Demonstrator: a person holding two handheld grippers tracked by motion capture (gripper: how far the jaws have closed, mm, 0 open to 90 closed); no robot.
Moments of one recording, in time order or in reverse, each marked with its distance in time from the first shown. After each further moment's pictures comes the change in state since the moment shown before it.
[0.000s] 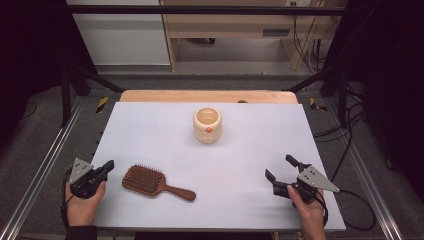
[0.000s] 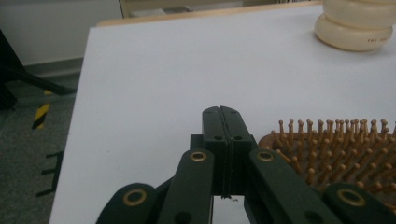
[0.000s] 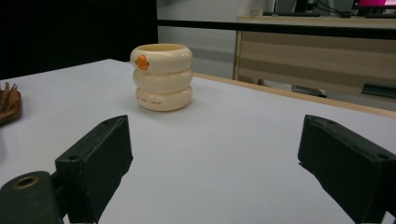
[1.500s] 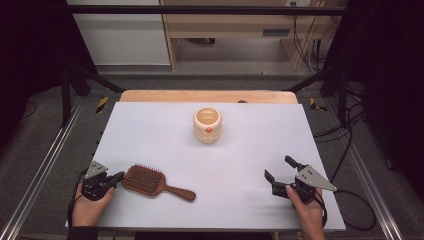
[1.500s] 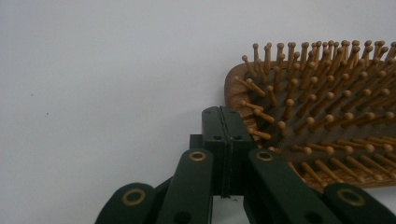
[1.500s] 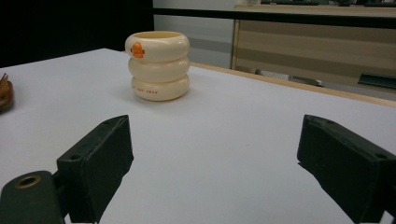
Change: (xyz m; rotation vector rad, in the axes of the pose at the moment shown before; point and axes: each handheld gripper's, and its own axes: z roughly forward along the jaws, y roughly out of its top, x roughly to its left) left arm -0.012 -0.011 0.016 0.242 -0.087 0.011; right arm 0.001 -0.002 0.003 0.042 -0.018 -0.006
